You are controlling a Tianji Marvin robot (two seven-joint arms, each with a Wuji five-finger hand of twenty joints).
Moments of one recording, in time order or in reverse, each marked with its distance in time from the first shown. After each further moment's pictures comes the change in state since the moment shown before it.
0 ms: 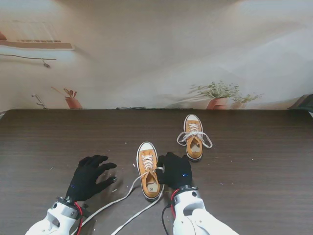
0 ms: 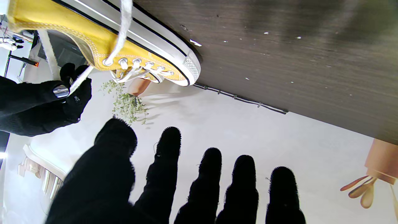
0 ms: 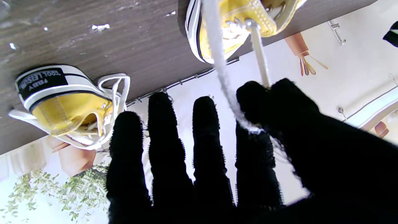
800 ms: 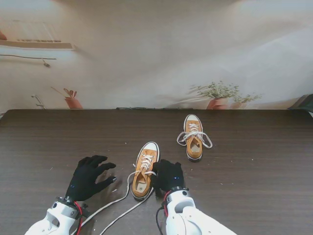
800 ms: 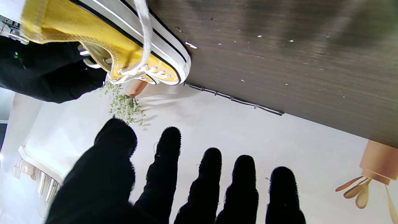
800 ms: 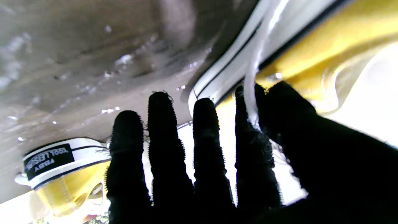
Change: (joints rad) left arm -0.002 0.000 -0.002 0.003 -0.006 0.009 -0.009; right arm 0.120 -0.047 -0.111 0.189 0.136 0.022 0.013; left_hand 0.000 0.000 0.000 0.000 0.000 0.000 0.000 0.000 0.000 0.000 0.000 0.000 0.000 0.000 0.000 0.000 0.000 0.000 0.000 0.001; right_hand 0.003 0.015 0.000 0.010 -0.010 0.010 -0.004 -0.052 -0.021 0.000 0.000 0.000 0.000 0.001 0.012 0.000 0.013 0.000 0.014 0.014
